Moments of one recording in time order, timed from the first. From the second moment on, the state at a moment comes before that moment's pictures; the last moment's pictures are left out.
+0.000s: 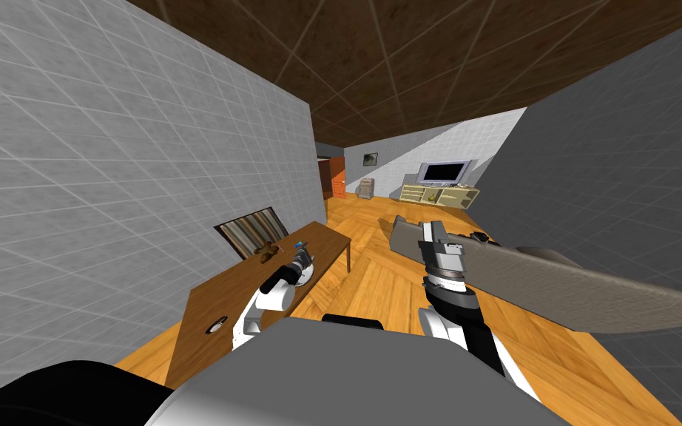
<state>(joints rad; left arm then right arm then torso) 0.37 0.20 0.01 -2.11 0.31 0.49 0.29 0.52 -0.01 0.05 -2.32 0.10 -0.57 0.09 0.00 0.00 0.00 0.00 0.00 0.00</state>
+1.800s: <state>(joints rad) 0.35 0.28 0.04 -1.95 0.37 0.92 0.30 0.52 -0.01 0.05 -2.32 0.10 -0.57 0.09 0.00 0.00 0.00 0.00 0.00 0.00</state>
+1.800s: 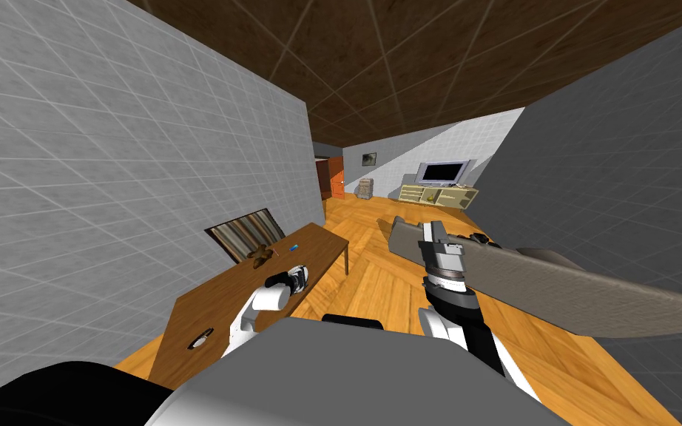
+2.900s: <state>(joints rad) 0.38 0.33 0.07 -1.82 0.34 1.14 0.29 0.52 -0.01 0.05 -2.32 0.10 -0.57 0.09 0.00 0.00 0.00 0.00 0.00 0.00</state>
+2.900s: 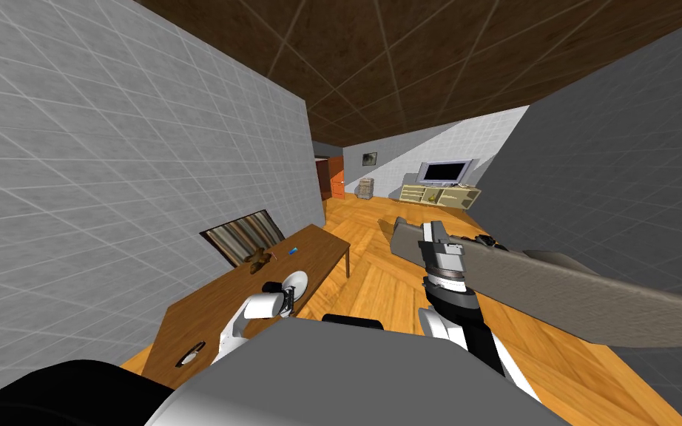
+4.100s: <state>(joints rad) 0.36 0.31 0.07 -1.76 0.33 1.10 0.28 0.52 -0.01 0.05 -2.32 0.10 -0.57 0.09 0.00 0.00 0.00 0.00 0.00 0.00</state>
